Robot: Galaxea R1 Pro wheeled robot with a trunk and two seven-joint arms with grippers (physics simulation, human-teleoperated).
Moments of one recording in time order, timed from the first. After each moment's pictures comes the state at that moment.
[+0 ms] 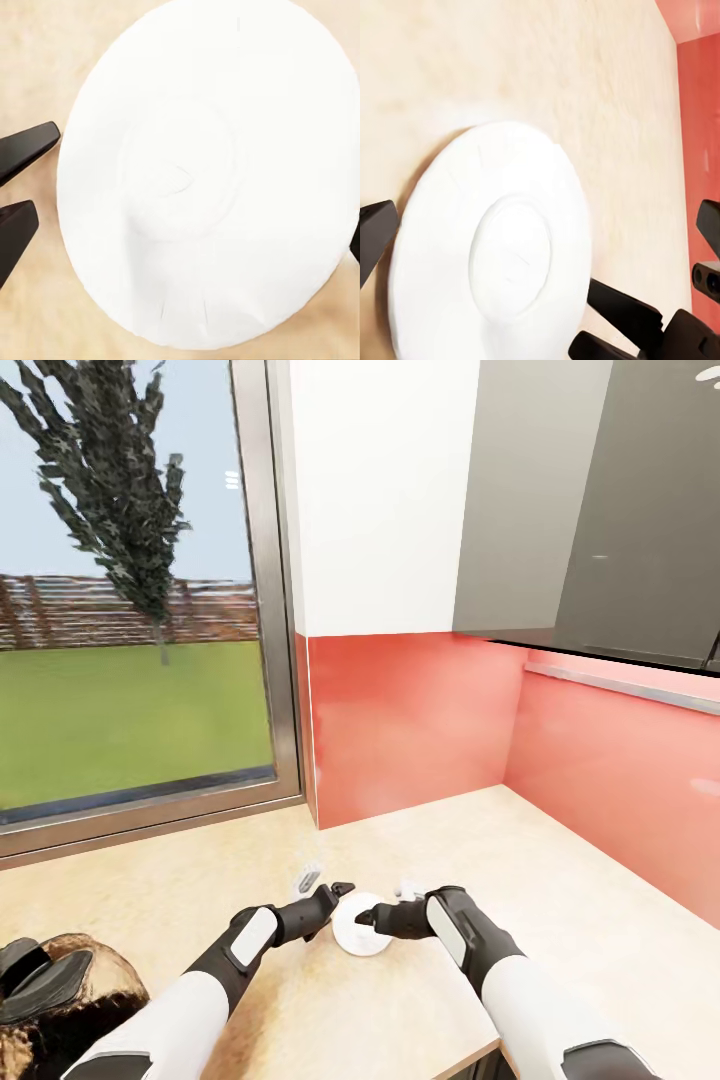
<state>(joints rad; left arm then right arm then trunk) -0.71 -0.14 0.06 -0.40 0.72 0.50 -0.25 -0.74 0.15 0.11 -0.48 -0.28 0.68 0.25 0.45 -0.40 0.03</state>
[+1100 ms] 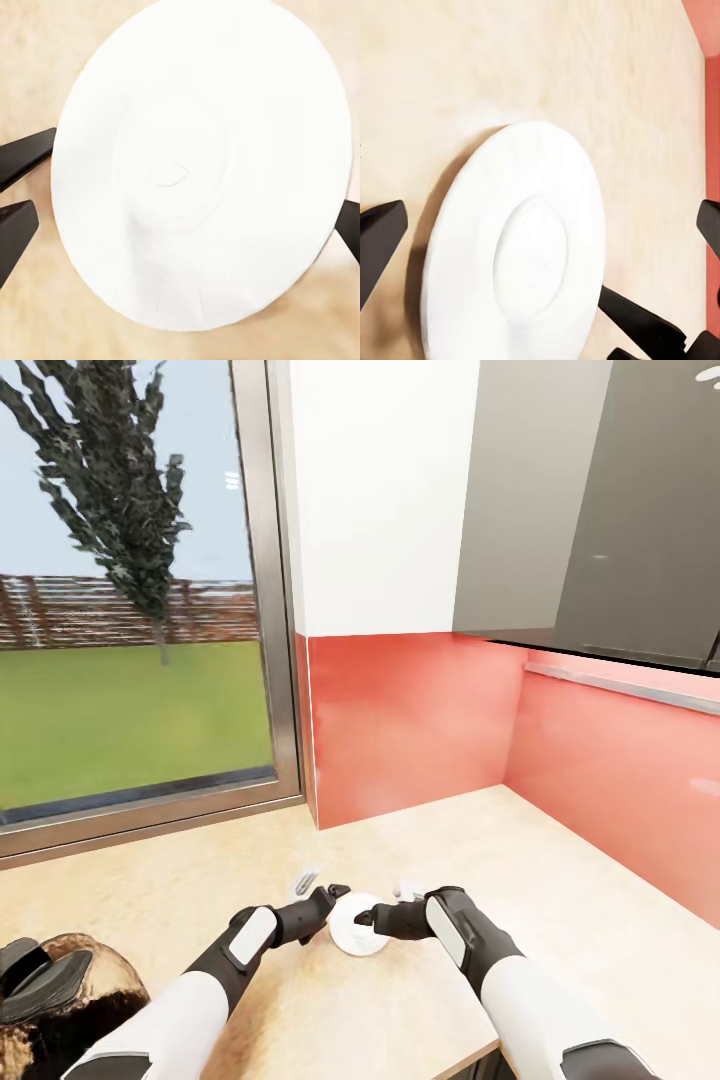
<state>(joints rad) -0.71 -0.14 0.06 -0.40 0.77 0.50 -0.16 -0.74 0.15 0.11 -0.48 -0.29 0.68 0.25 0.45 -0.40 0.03</state>
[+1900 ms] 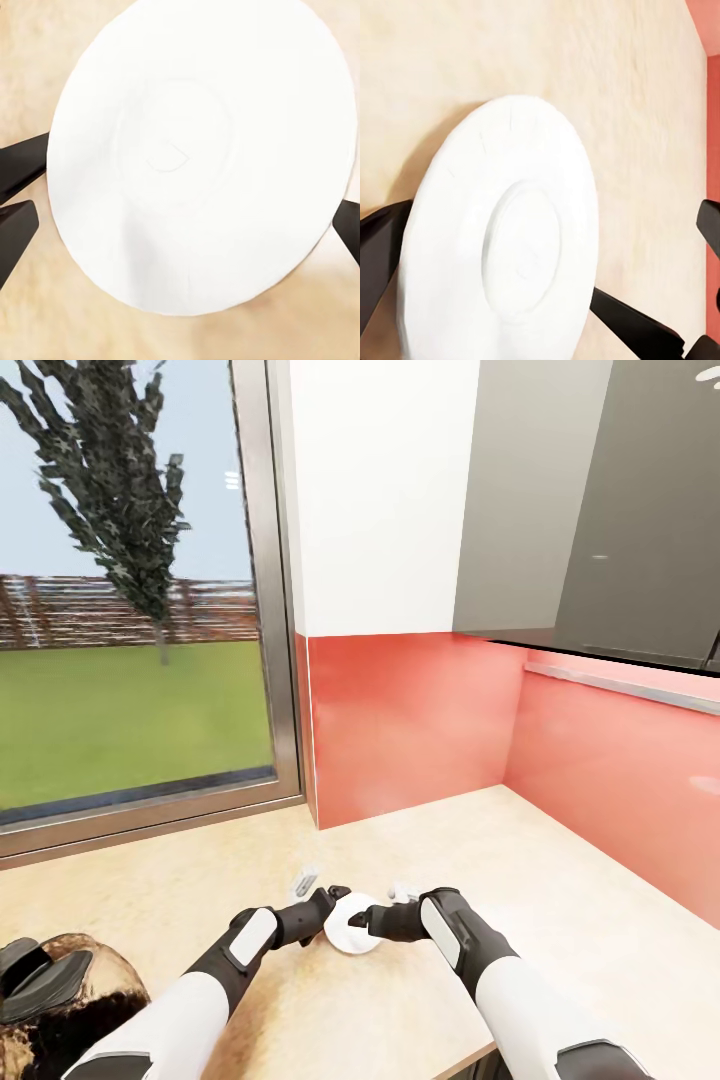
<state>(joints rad) -0.71 -0.14 0.06 -0.39 0.77 0.50 -0.16 -0.74 0.17 0.11 -0.47 -0.29 0.68 0.25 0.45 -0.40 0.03</state>
